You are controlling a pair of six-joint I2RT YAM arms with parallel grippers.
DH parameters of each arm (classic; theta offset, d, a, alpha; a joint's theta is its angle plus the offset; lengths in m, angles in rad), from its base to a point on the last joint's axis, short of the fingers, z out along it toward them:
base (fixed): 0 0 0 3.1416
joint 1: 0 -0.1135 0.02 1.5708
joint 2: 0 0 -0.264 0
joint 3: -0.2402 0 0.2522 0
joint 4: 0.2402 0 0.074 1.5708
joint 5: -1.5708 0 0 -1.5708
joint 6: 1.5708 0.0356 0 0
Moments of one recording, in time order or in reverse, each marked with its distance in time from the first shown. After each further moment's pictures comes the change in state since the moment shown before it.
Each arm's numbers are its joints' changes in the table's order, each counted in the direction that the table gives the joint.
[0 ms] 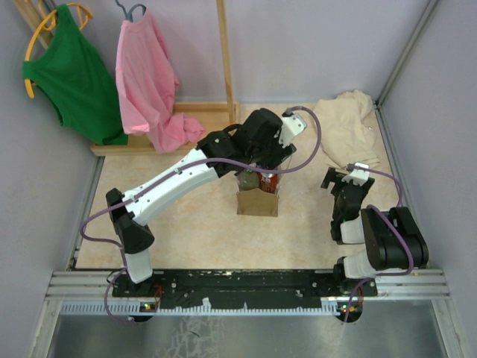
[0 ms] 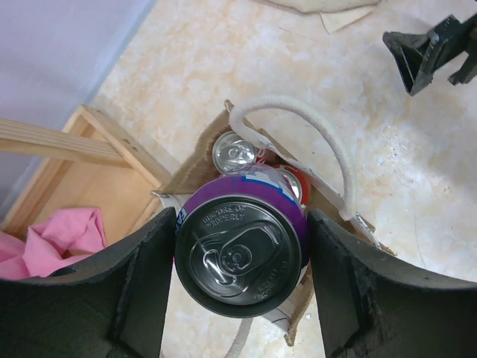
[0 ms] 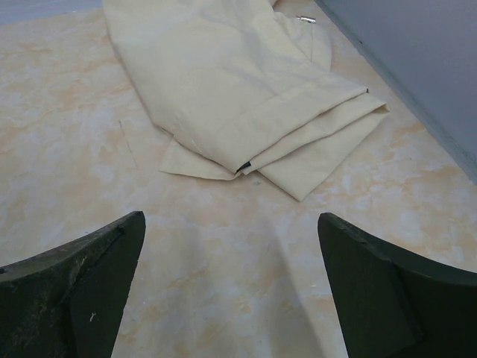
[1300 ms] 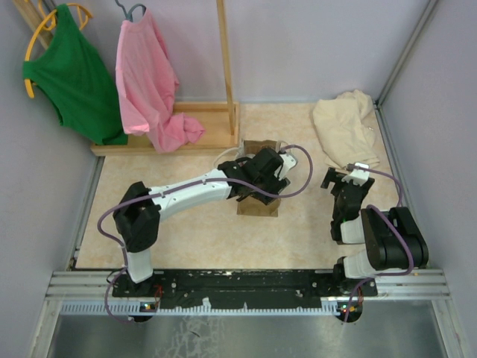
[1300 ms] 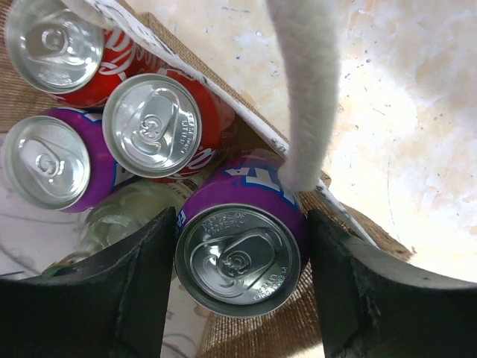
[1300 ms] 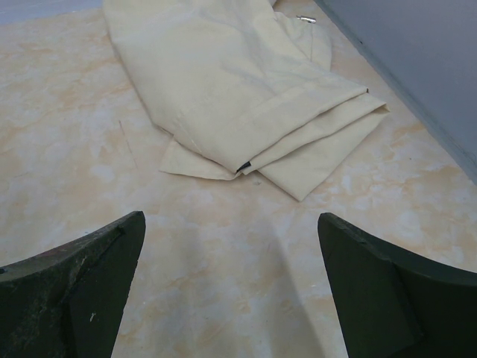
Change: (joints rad) left arm 0.010 -0.004 0.534 -0.286 -0.112 -0.183; right arm 0.000 0.000 0.000 0.000 0.000 0.000
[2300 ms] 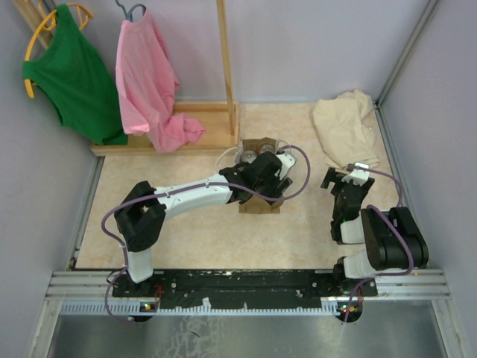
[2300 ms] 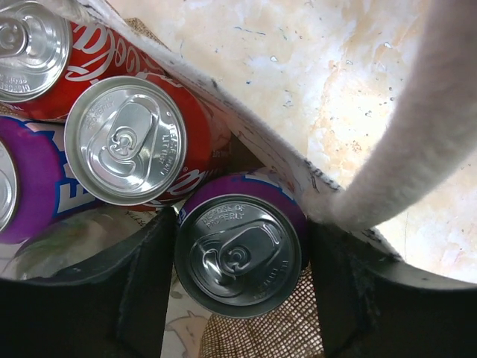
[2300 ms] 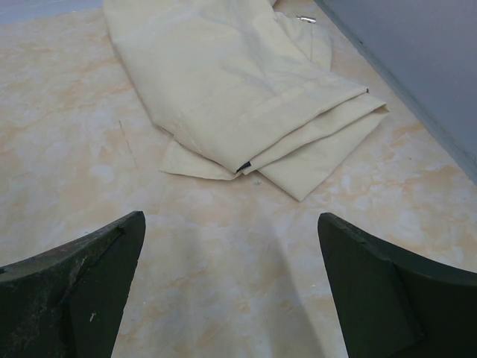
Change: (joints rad) left arm -0.003 0.047 0.101 -0.210 0.027 -0.061; right arm 0.000 0.000 0.000 0.000 0.000 0.000
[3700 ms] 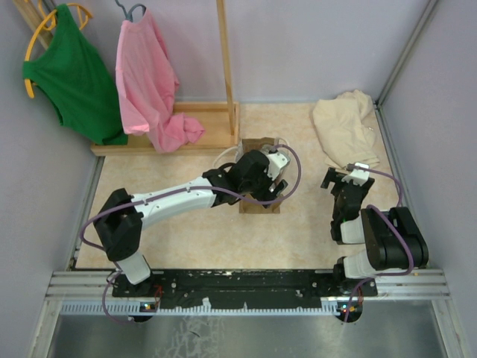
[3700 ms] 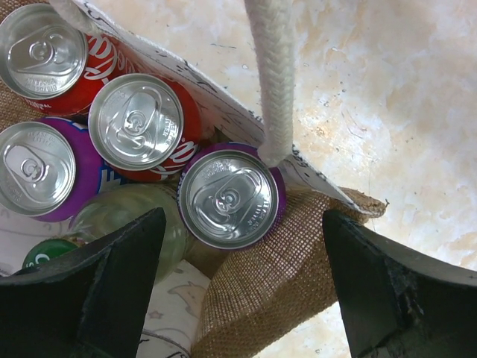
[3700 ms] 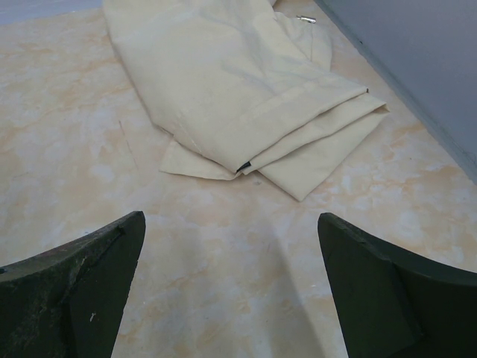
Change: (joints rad) left arm -0.010 -0.172 0.111 -0.045 -0.102 0.041; right arm 0.000 0.000 0.000 0.000 0.000 0.000
